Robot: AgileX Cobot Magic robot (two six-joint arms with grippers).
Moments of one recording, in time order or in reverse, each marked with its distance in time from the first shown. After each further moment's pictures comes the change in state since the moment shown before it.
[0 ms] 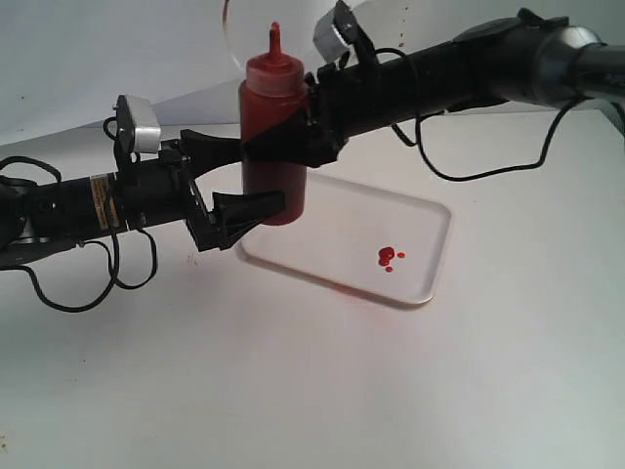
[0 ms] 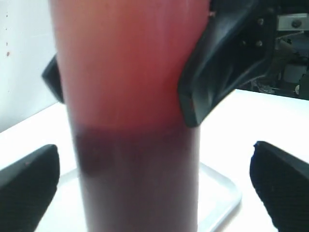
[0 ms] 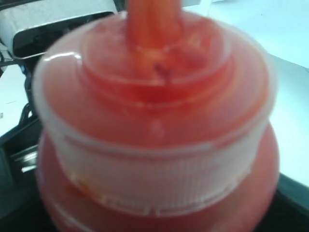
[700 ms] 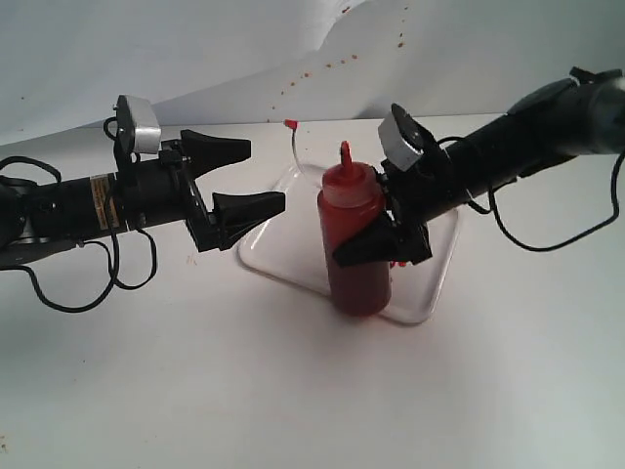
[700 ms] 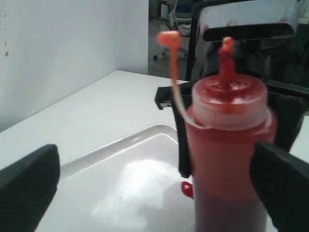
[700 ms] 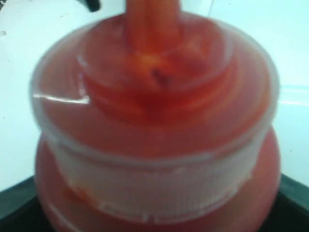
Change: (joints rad) left arm 0.000 0.000 0.000 0.003 -0.002 0.000; right arm -0.121 -0.037 0.304 -0.230 0.068 -0.200
